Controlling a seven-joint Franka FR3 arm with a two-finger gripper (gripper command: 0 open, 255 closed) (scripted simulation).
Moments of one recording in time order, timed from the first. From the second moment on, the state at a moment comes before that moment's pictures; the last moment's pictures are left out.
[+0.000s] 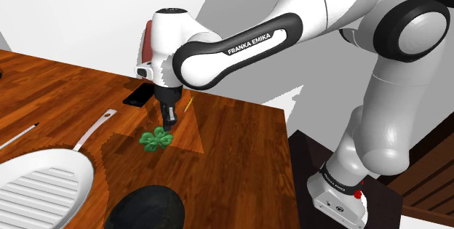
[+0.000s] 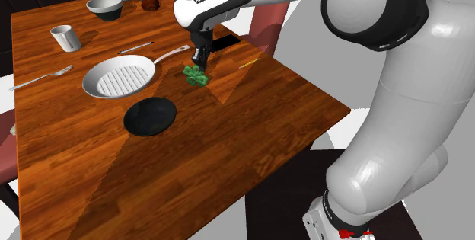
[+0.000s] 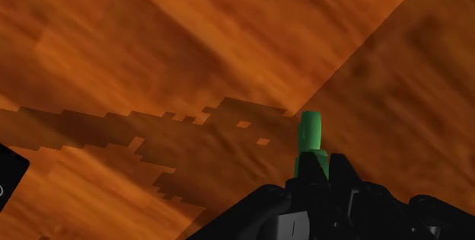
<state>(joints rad) 0.38 0.24 0.34 -1.85 -0.03 2.16 -0.52</state>
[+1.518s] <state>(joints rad) 0.37 0.18 0.35 -1.66 -0.01 1.91 -0.52</state>
